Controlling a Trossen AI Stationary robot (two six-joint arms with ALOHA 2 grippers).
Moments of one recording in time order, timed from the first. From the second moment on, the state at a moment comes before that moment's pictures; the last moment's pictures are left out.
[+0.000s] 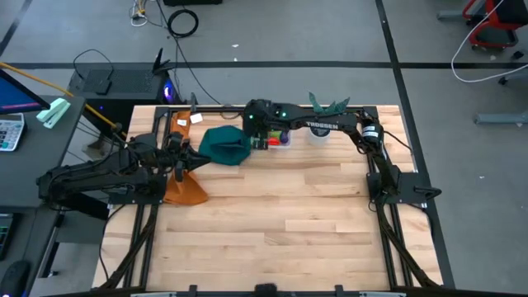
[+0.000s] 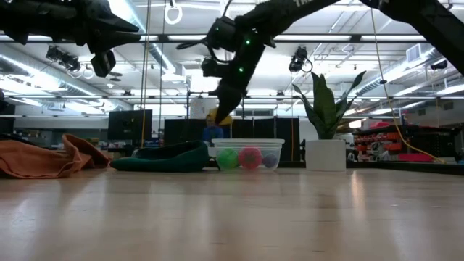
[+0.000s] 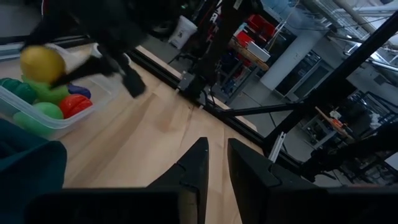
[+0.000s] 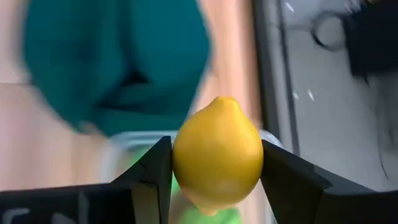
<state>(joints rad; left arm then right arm) 0.27 0.44 0.36 0.00 0.22 -0.59 -0.31 2.12 1.88 -0.70 0.23 -0.43</state>
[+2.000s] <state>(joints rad) 0.27 0.44 0.36 0.00 0.22 -0.60 -0.46 2.12 1.83 -0.95 0.18 0.05</state>
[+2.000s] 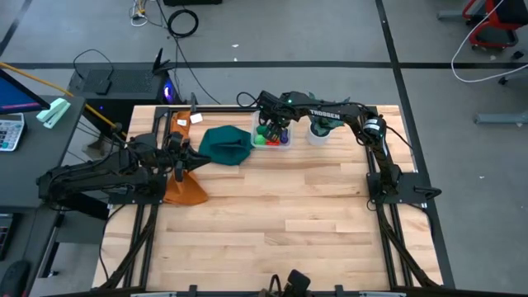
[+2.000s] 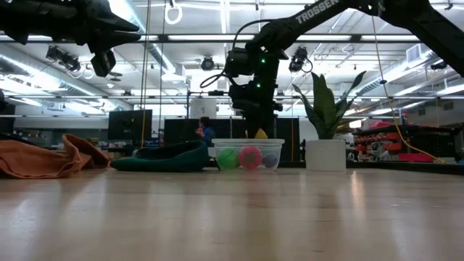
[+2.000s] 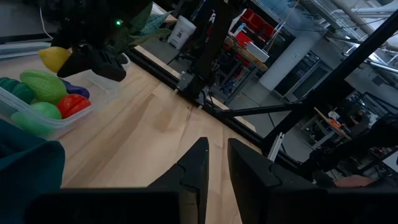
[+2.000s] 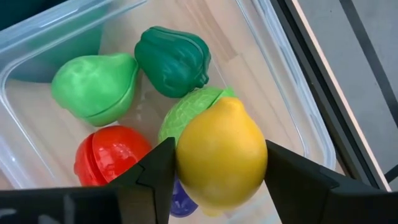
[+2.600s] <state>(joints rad) 0.27 0.44 0.36 0.00 0.22 -0.60 -0.46 2.12 1.83 -0.95 0.15 0.03</state>
